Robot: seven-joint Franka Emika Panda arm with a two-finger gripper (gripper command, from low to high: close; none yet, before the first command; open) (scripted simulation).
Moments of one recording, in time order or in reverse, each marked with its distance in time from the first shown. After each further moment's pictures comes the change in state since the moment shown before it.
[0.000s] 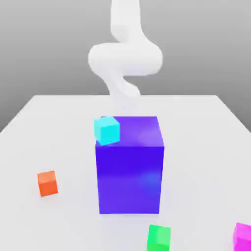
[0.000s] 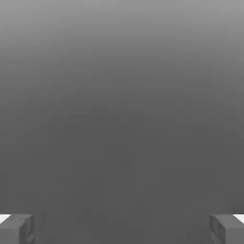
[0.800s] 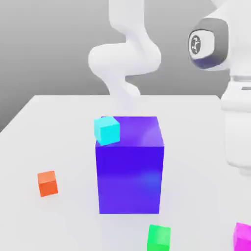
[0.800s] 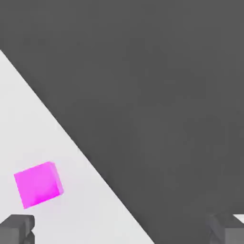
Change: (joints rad) arm 0.280 0.877 0.111 0.077 -0.041 0.223 -0.495
